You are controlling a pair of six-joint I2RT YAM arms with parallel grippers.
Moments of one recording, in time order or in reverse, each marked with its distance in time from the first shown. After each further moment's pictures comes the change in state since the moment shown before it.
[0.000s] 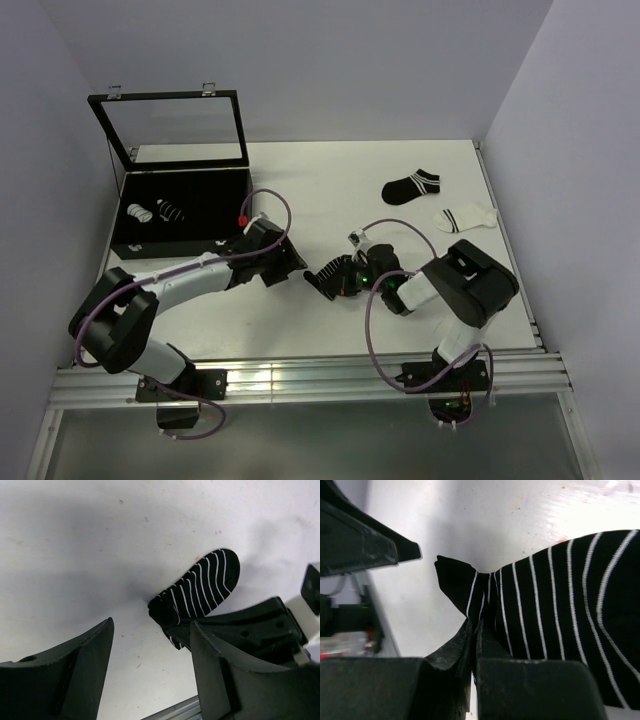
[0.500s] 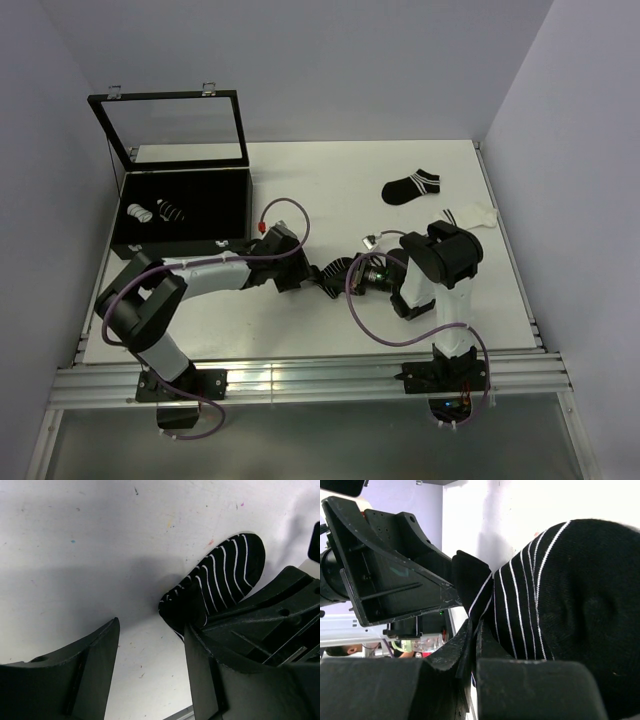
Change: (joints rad) left arm -0.061 0.154 0.027 0.069 0.047 0.028; right arm -0.177 0.370 -0.058 0.615 -0.300 0.457
